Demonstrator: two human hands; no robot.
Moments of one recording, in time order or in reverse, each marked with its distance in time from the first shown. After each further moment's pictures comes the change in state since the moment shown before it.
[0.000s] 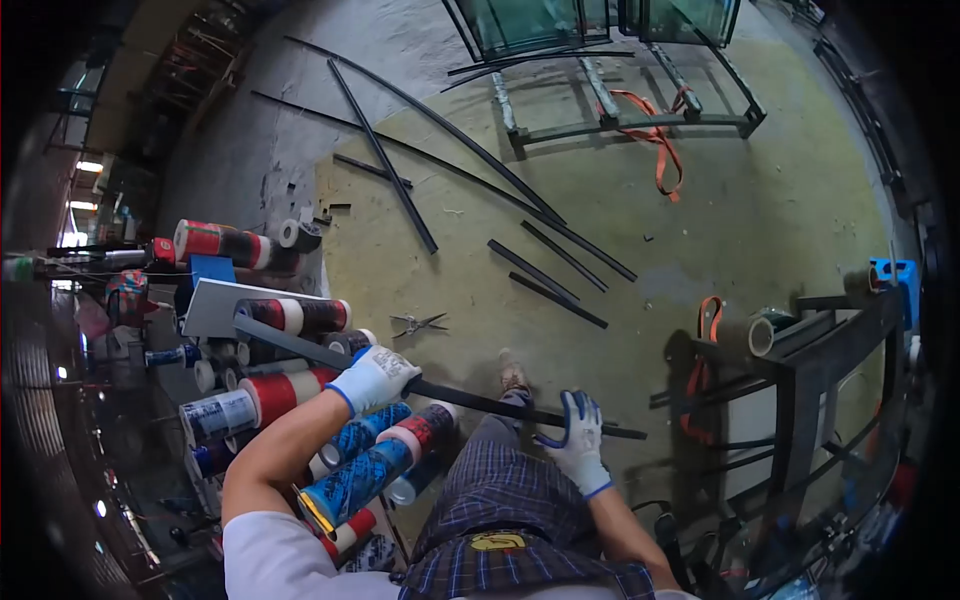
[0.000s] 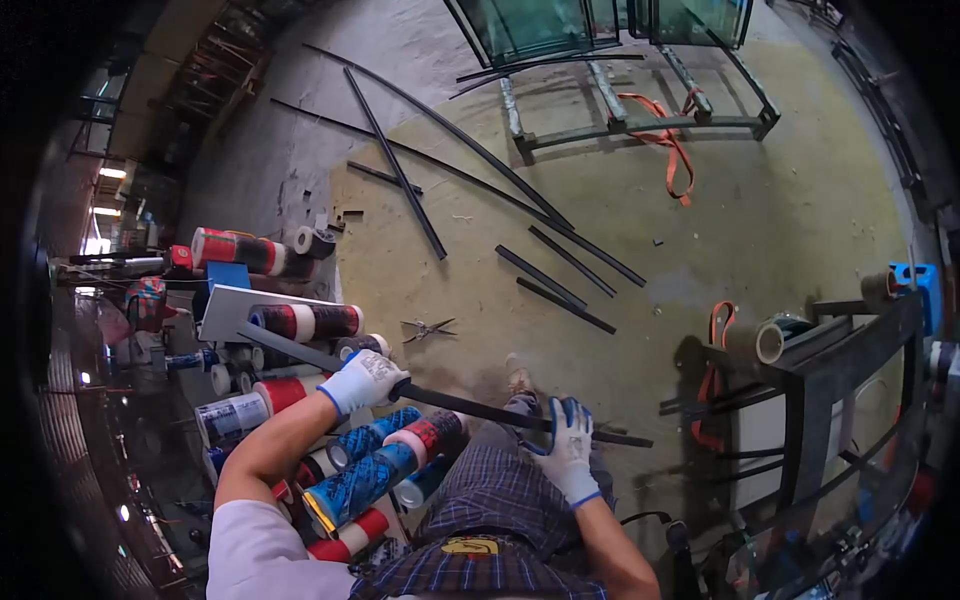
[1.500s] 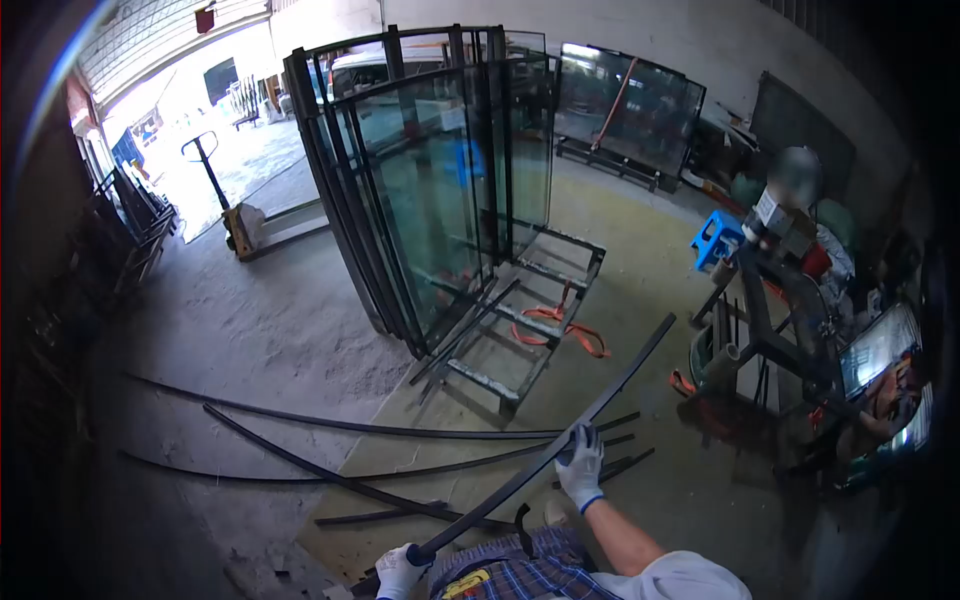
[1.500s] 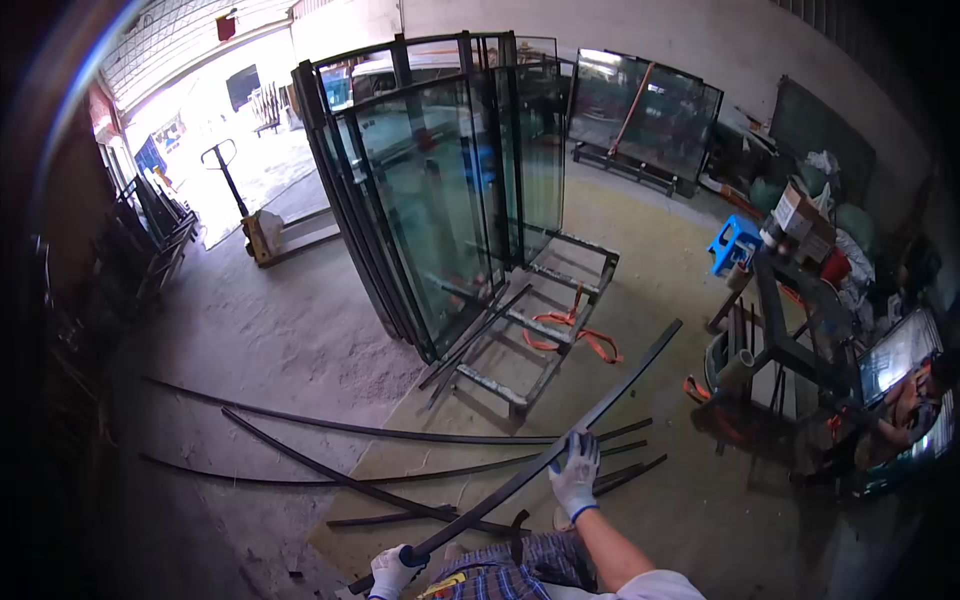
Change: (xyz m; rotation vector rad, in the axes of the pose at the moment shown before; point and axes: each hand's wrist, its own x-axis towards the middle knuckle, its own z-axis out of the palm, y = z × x) left_hand 0.039 -0.795 -0.098 -0.360 0.644 0.054; right_hand 0.623 -0.445 0.178 -0.355 1.021 0.629
